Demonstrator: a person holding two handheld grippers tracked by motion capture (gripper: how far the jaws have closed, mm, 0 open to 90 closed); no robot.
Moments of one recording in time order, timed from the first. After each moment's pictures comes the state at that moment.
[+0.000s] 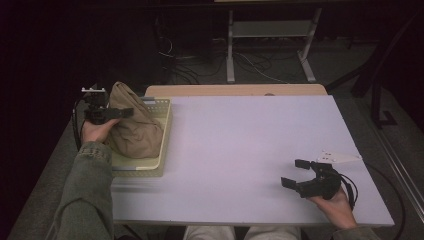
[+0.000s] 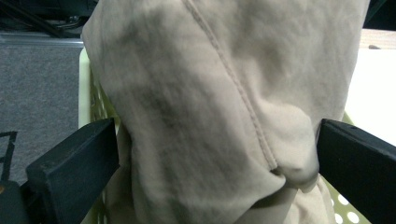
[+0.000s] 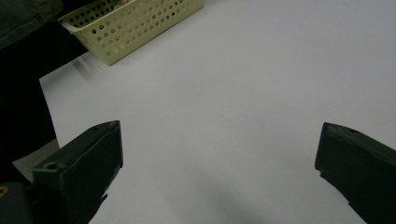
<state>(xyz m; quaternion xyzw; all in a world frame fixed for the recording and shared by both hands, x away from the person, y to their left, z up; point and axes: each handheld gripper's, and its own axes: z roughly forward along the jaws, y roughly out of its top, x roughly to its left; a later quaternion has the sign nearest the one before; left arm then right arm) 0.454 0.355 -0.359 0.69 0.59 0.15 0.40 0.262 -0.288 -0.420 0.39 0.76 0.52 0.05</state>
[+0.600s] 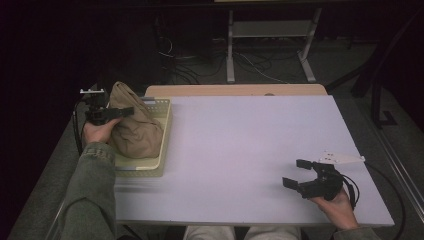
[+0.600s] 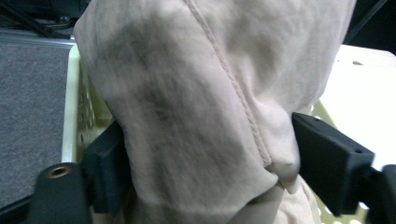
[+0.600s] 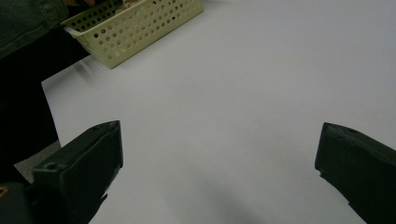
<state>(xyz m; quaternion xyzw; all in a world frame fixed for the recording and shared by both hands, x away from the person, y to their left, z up) 0.452 0.356 -0.365 0.67 0.59 0.14 0.42 0.259 -0.291 -0.418 0.39 0.75 0.53 0.06</state>
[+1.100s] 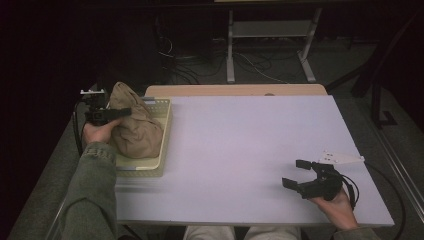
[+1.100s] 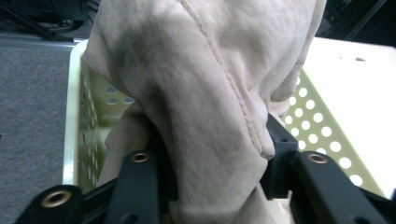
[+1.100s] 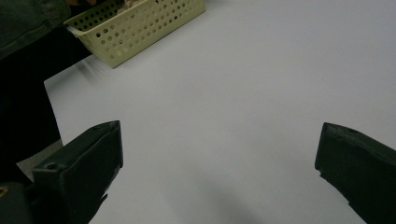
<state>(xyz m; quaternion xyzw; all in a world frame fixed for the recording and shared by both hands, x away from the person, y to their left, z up) 0.451 0.353 -0.364 0.68 0.58 0.15 0.42 0.259 -0.290 -0.418 0.39 0.75 0.53 0.05</state>
